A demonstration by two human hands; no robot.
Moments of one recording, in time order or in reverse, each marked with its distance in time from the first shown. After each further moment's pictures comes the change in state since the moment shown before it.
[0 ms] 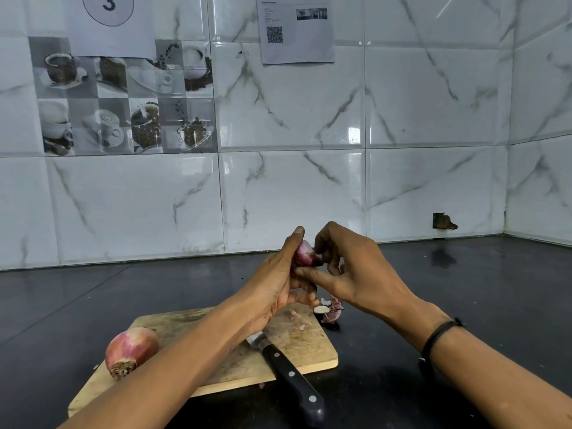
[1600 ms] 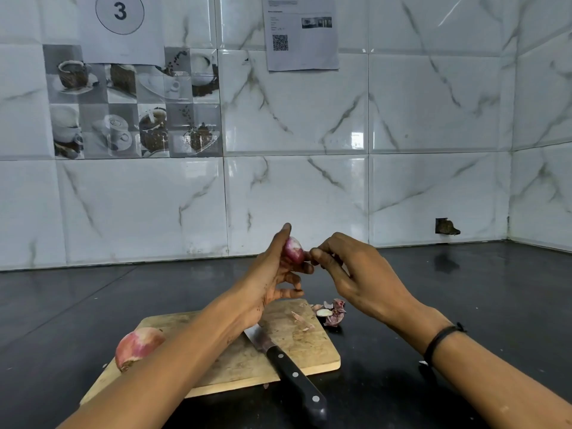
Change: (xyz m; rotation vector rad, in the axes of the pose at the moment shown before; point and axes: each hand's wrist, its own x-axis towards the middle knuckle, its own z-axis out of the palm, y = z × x) left_hand 0.007 0.007 -0.018 0.054 0.124 -0.068; right_hand -0.002 0.006 0.005 -0.127 -0.029 0.070
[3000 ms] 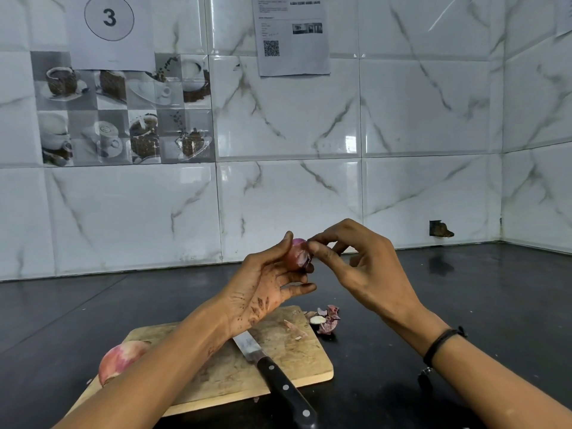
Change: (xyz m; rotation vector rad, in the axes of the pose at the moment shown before) left_hand -0.003 0.004 0.000 -0.396 -0.307 0.008; right_hand 0.003 -0.012 -0.020 0.272 0.205 0.061
